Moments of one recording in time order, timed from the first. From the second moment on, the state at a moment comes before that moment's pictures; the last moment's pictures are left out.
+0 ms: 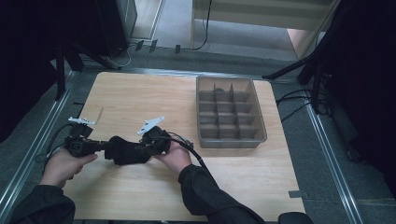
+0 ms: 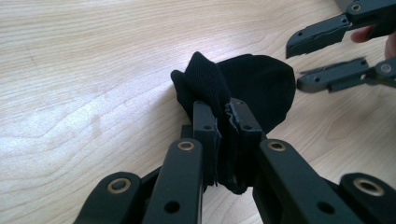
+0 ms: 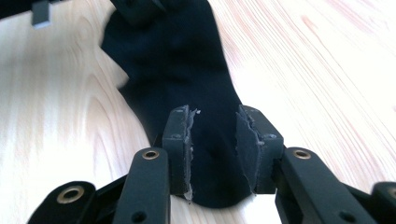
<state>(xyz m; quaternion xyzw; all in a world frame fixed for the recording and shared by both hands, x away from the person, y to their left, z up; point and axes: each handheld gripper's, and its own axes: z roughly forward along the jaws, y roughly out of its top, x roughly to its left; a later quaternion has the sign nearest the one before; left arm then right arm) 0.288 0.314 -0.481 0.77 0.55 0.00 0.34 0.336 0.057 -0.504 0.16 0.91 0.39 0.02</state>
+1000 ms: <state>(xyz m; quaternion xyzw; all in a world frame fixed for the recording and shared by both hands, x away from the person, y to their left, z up) 0.289 0.303 -0.471 0.77 0.53 0.01 0.35 0.328 0.086 -0.541 0.17 0.91 0.39 0.01</state>
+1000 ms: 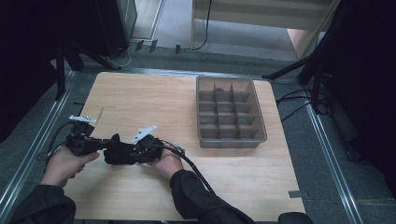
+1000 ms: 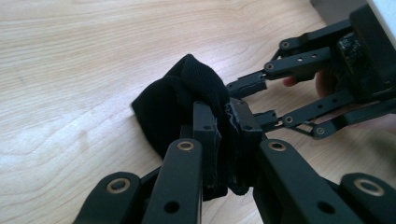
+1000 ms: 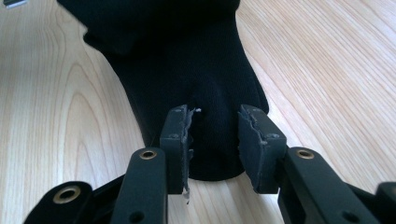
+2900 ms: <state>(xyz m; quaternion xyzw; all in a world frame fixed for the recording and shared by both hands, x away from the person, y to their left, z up) 0.298 0.316 -0.476 0.76 0.55 0.00 0.35 0.330 0.060 -0.518 0.16 0.91 0.39 0.01</state>
